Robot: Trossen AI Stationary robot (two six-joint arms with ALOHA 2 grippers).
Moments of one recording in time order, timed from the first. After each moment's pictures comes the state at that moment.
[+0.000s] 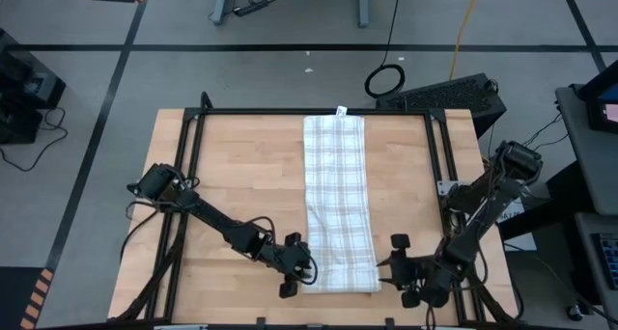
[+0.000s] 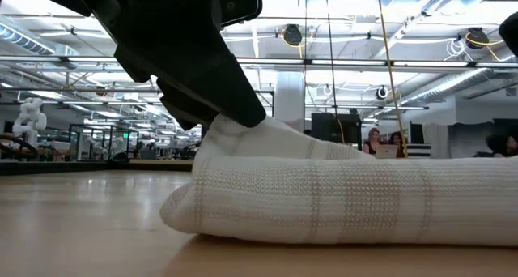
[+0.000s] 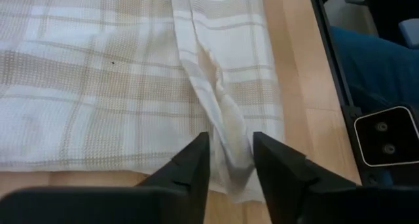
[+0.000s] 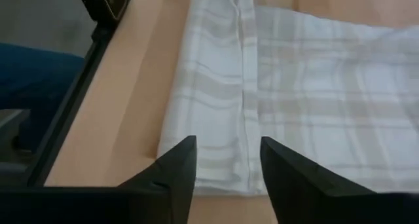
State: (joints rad) left arm -0.48 1.91 1.08 0.11 -0.06 -0.52; right arm 0.98 1.47 0.74 -0.22 0.62 0.69
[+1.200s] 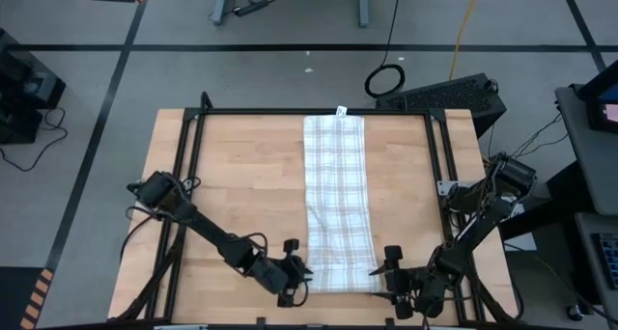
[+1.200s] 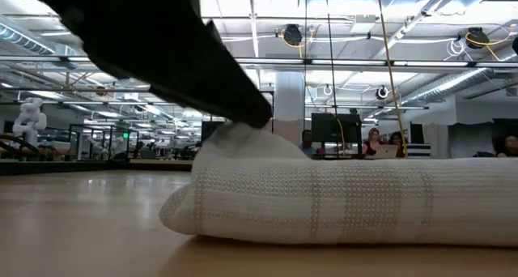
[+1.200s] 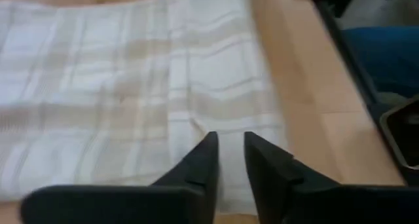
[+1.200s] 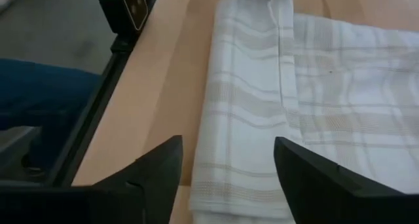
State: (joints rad) left arm -0.59 1.95 1.08 0.20 -0.35 -0.35; right arm 1.00 1.63 0.74 0.04 0.65 0.67
